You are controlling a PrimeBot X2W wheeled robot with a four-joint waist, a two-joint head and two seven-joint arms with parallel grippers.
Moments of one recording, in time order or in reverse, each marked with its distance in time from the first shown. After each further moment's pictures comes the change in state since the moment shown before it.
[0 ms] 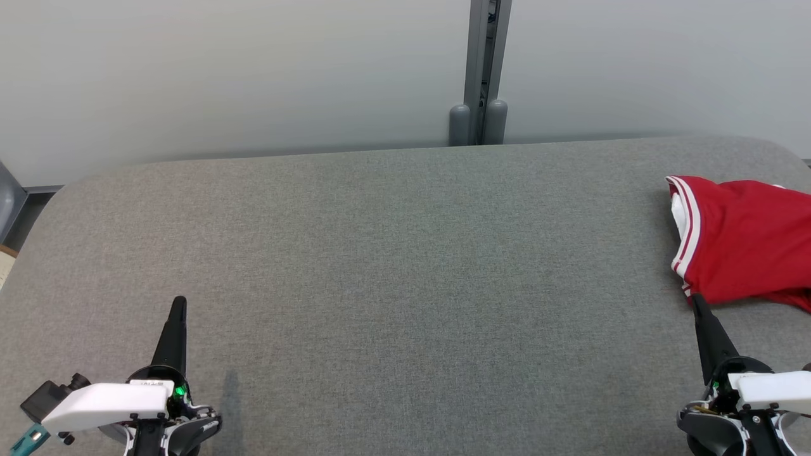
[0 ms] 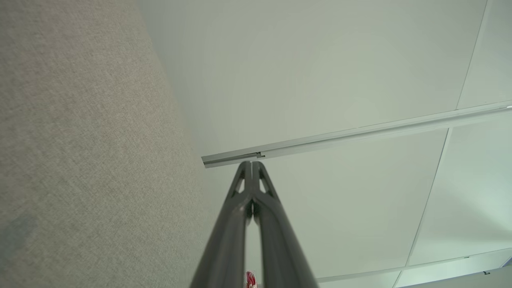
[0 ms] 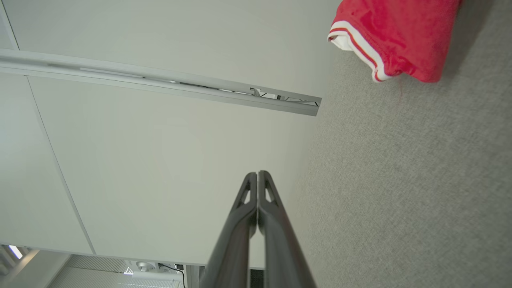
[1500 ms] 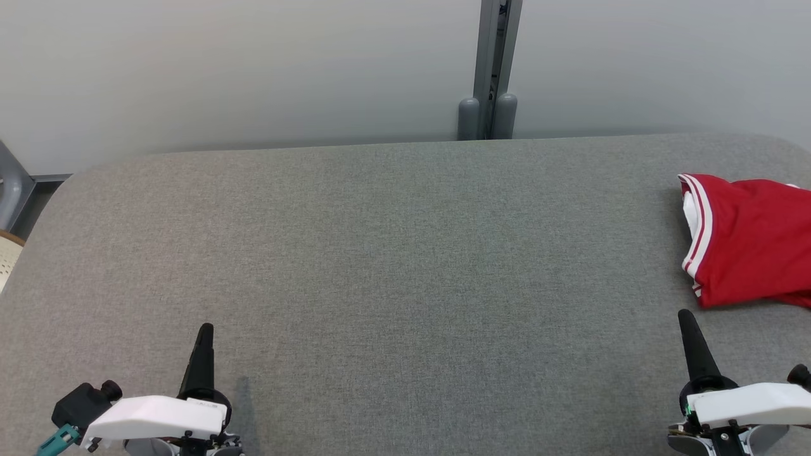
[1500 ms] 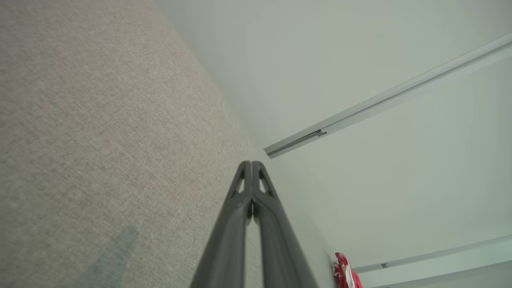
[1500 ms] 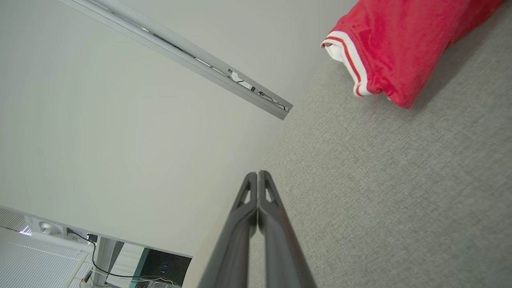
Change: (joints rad) left arm 0.043 -0.001 -0.090 0.026 0.369 0.067 -0.108; right arm 0.031 0.003 0.051 0.019 -0.377 0.000 -0.109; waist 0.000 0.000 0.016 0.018
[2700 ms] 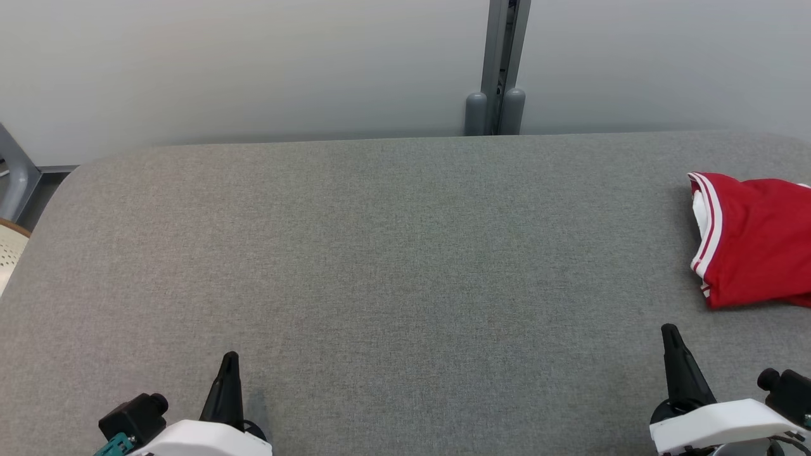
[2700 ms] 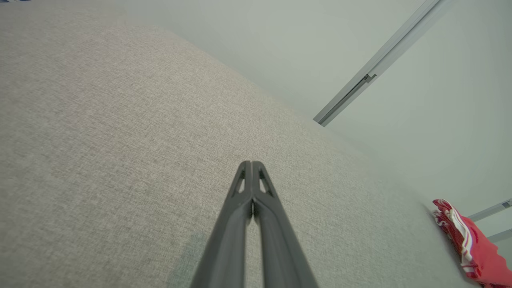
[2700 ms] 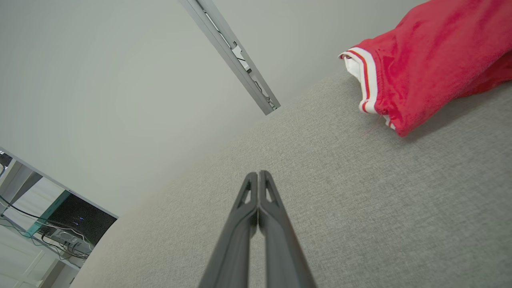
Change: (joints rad) left arm 0.050 -0.004 -0.093 0.028 0.414 0.074 -0.115; right arm 0.032 0.009 0.045 0.019 -0.421 0.000 -0.112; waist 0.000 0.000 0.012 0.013
